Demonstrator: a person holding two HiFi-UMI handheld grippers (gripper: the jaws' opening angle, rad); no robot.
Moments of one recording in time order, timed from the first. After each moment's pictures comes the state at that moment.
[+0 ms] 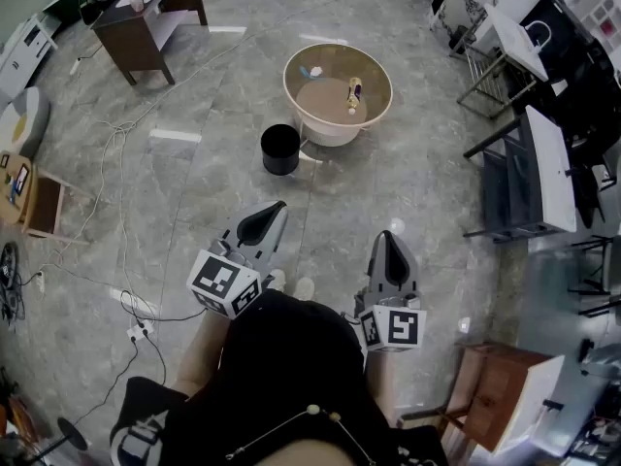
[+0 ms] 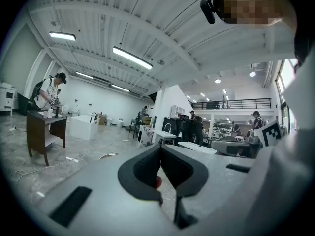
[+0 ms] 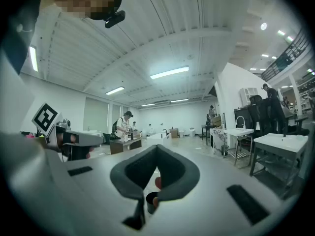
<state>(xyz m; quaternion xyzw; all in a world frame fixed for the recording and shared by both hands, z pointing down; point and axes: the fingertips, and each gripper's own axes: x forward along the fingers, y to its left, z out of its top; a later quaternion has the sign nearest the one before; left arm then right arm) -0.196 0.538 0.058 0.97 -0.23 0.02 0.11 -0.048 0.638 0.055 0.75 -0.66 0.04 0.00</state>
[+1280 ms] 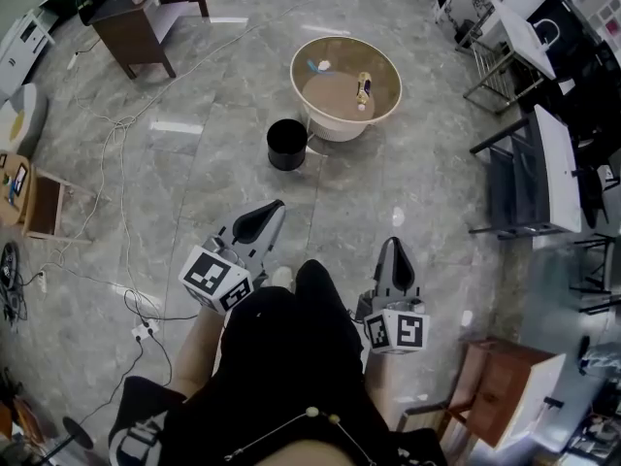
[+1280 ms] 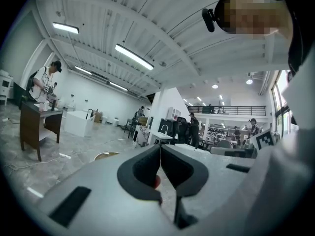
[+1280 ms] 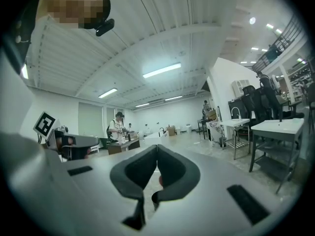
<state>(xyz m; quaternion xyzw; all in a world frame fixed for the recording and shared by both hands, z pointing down) -0.228 0.501 0.077 0.97 -0.20 0.00 0.14 -0.059 0.620 0.084 0.77 -0.64 0.07 -0.04</state>
